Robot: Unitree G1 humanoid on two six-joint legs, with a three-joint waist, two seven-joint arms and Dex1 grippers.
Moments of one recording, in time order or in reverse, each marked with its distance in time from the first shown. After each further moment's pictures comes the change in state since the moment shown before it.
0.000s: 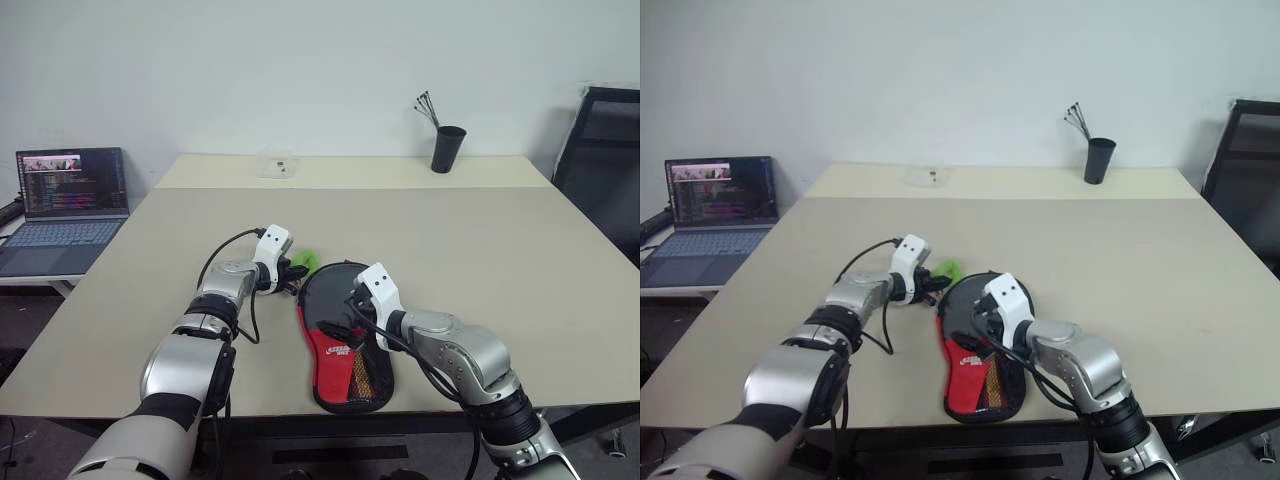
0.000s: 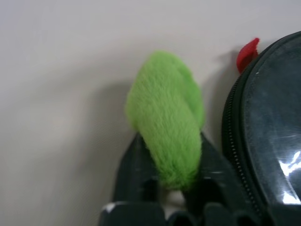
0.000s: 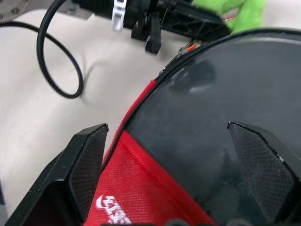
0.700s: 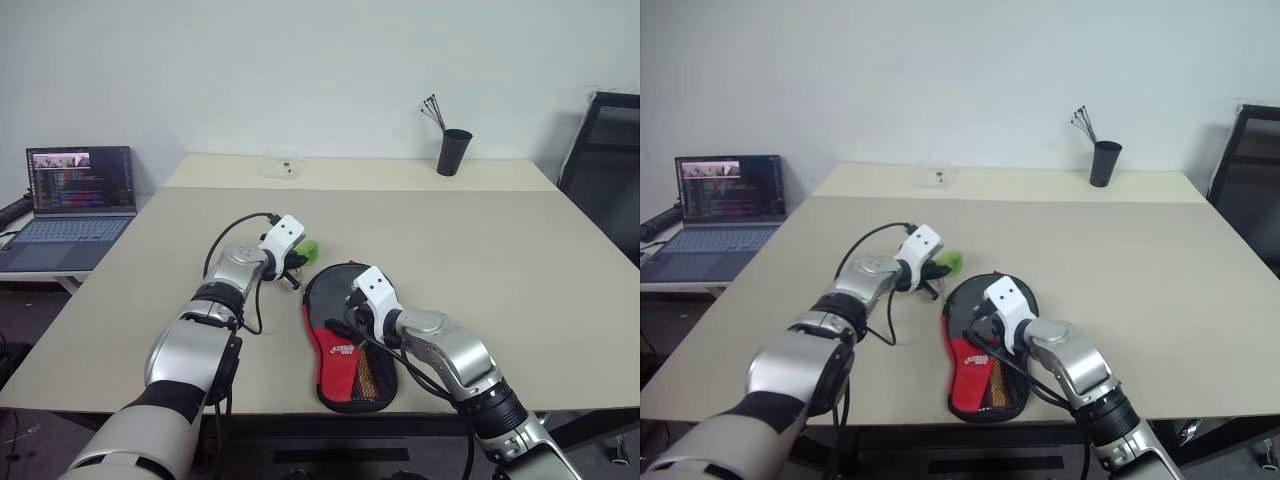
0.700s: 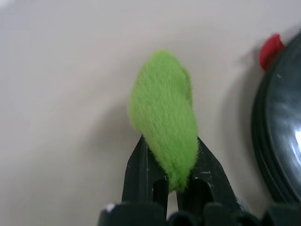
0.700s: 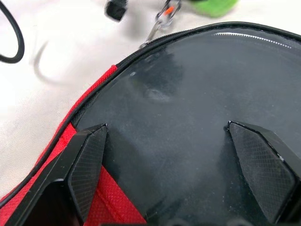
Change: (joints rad) left arm -0.111 -0.043 -0.104 0.085 0.190 -0.171 0.132; right arm 0.014 -0.023 0.058 0.123 -0.155 -0.132 0.027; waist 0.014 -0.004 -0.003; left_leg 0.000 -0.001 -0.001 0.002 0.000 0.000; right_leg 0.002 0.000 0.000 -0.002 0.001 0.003
